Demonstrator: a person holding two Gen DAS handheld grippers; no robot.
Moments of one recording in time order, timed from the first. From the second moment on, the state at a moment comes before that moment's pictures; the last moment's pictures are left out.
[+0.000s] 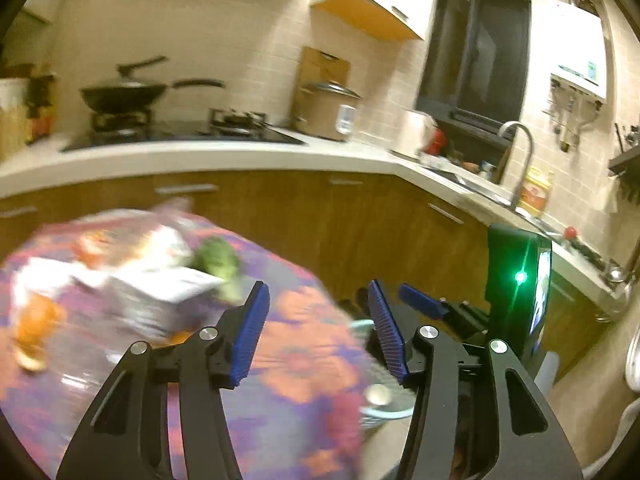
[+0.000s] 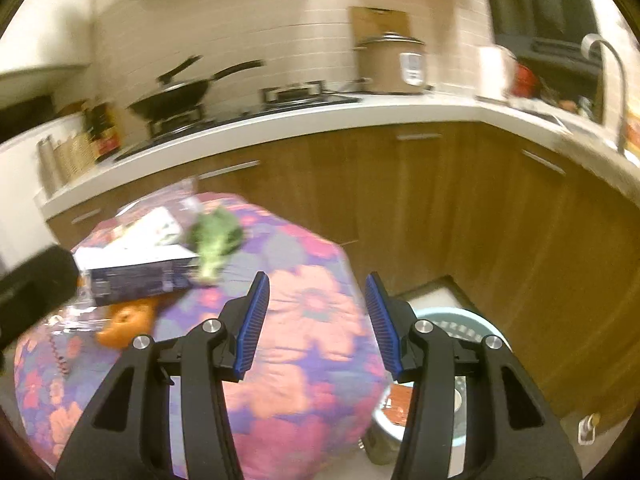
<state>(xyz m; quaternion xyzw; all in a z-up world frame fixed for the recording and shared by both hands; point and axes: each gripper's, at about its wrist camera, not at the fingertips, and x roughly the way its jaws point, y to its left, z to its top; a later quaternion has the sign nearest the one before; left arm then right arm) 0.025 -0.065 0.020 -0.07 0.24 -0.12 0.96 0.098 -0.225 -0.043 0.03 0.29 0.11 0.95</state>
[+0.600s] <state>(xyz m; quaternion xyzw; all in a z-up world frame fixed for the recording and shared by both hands) 0.037 0.180 -0.015 -0.10 0.32 0.00 0.94 0.216 -0.118 -0.077 -0.01 0.39 0.16 0.91</state>
